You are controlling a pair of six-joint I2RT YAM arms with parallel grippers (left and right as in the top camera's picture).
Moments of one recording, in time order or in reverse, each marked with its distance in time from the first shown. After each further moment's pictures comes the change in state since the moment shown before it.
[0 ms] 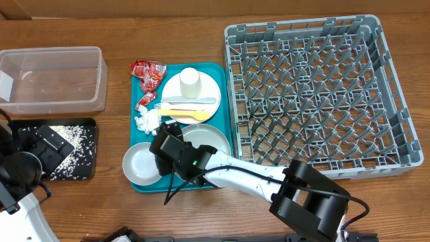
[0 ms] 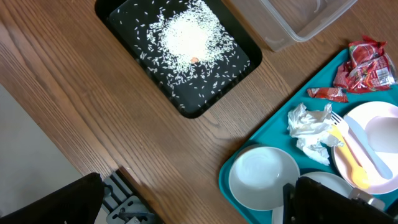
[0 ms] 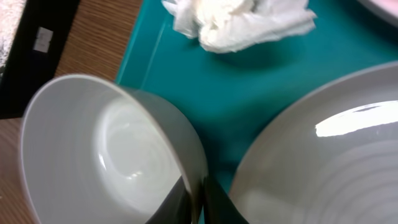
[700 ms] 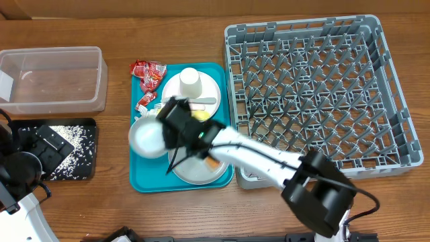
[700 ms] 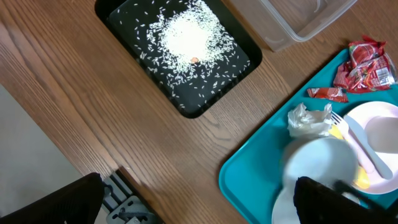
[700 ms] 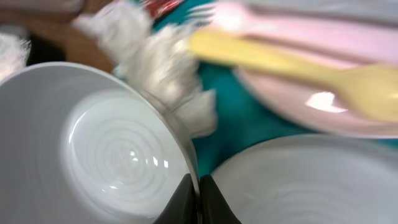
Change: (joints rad) left arm 0.000 0.000 0.000 0.000 0.000 0.000; right arm -0.158 -0.007 0.161 -0.209 -0.008 -0.005
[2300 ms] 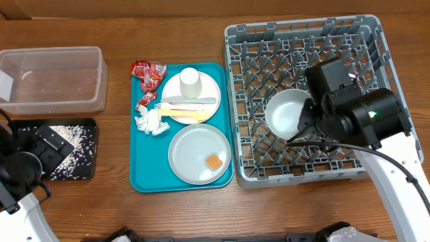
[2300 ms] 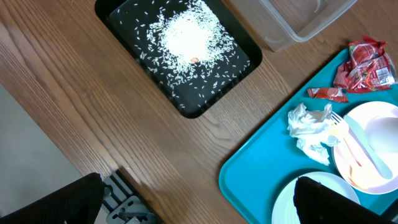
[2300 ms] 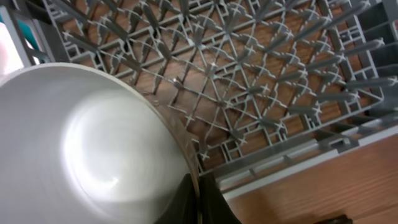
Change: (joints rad) left arm 0.000 0.000 0.000 0.000 0.000 0.000; right arm -0.536 -0.603 0.137 -1.050 0.214 -0.080
